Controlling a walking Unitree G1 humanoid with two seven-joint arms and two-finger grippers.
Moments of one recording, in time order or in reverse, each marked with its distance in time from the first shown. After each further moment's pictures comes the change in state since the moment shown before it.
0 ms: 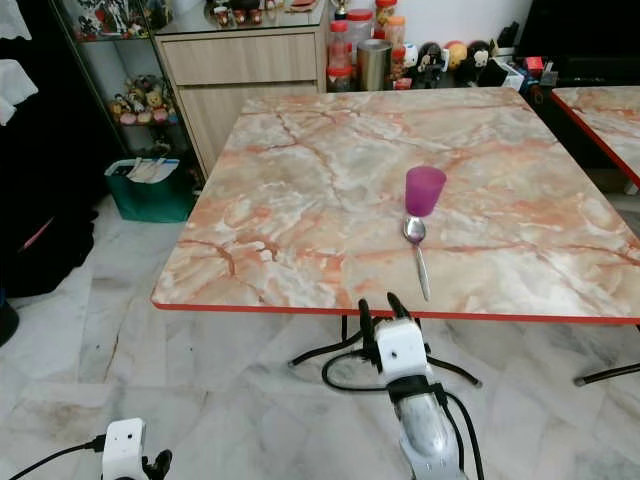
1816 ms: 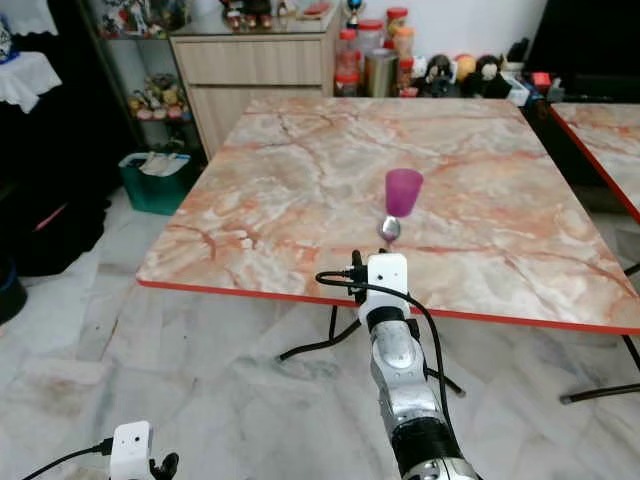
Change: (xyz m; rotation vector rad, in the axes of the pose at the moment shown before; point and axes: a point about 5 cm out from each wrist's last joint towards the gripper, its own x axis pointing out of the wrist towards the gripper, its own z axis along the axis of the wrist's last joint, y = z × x) left arm 0.000 -0.009 -0.005 -0.020 0.014 0.004; right arm 0.072 0.008 0.019 0.144 0.086 -0.057
